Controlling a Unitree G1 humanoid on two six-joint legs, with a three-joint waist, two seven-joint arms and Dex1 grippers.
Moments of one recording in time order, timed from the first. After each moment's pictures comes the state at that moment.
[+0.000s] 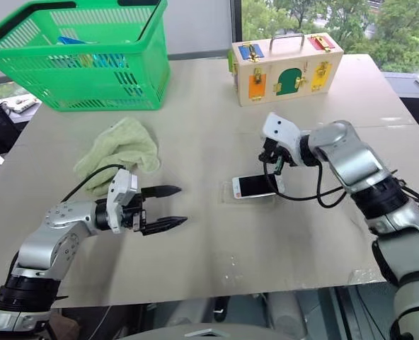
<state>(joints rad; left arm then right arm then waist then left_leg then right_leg) -0.11 0.71 0.06 -0.13 -0.51 0.34 -1.18 -0.90 -0.65 0.48 0.19 0.11 0.58 1.03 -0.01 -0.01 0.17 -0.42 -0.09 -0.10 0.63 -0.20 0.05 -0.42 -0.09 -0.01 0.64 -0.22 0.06</state>
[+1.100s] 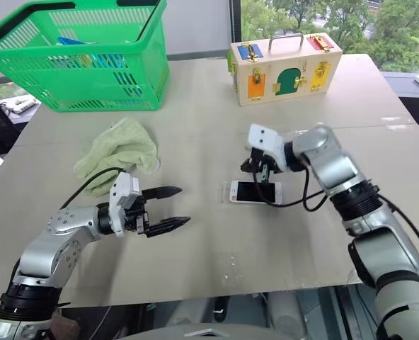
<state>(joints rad) -0.07 0.69 0.07 -0.18 -0.51 0.34 -1.12 -0.79 -0.51 0.42 0.16 0.01 0.54 1.12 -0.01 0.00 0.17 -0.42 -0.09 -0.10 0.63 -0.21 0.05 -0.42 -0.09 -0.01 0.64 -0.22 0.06</state>
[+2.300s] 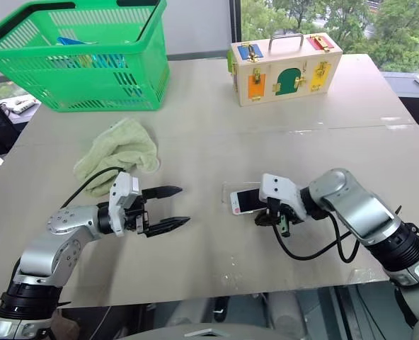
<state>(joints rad) -0.07 0.69 0.07 -0.17 -0.51 0.33 -1.13 -0.54 -0.76 0.46 -0.29 0.24 0.78 1.18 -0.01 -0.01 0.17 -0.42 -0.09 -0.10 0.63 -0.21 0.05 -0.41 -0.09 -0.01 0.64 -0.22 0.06</state>
